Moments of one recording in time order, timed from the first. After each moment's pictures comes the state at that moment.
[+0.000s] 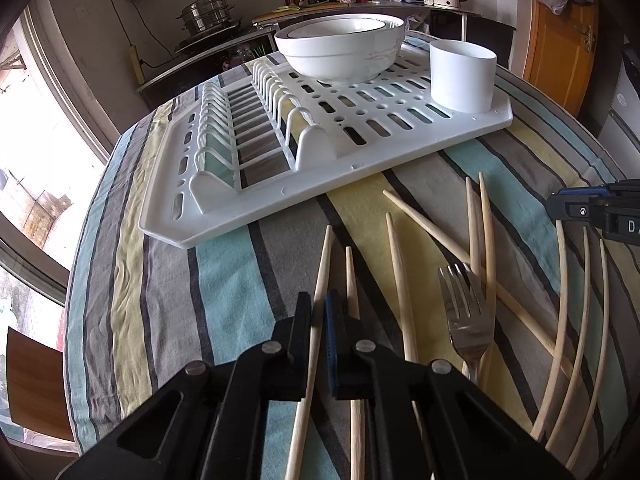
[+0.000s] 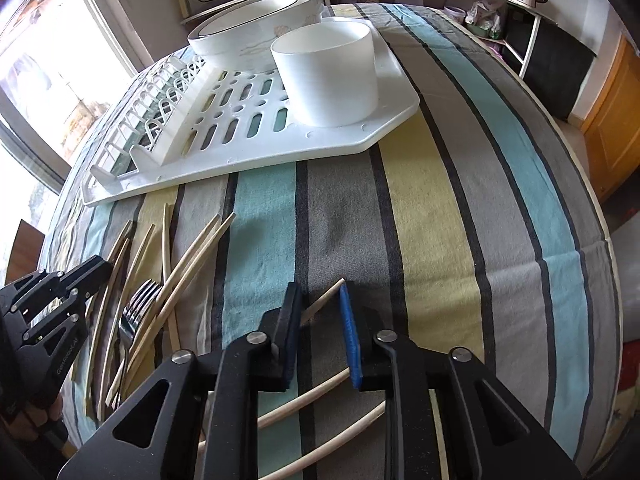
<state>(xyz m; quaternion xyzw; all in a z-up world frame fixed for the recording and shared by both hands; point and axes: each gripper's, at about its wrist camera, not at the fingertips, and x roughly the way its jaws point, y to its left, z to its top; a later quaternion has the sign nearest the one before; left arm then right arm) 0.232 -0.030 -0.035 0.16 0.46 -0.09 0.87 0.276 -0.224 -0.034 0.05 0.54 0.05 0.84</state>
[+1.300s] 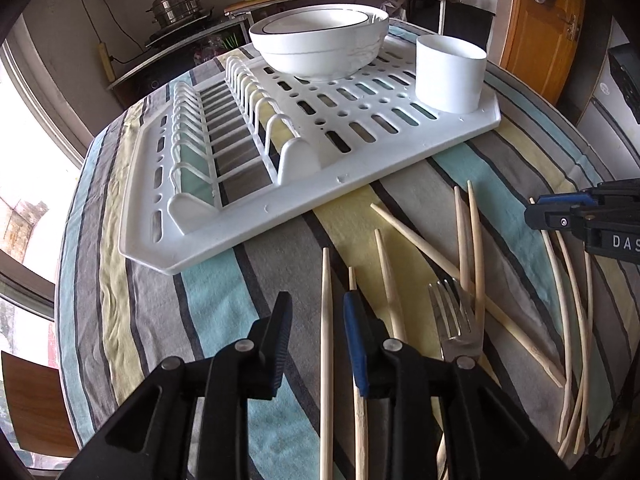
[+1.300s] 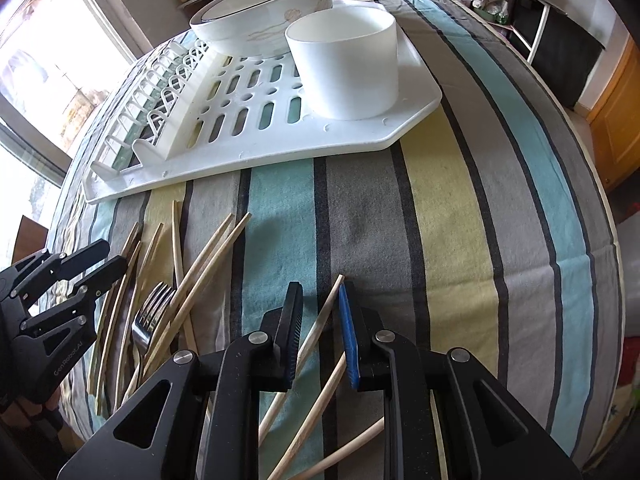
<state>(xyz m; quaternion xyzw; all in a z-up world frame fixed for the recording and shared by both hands) 0.254 -0.035 -0.027 0.16 0.50 -0.13 0.84 0.289 -0.211 -0.034 0.06 0.58 0.05 0.81</state>
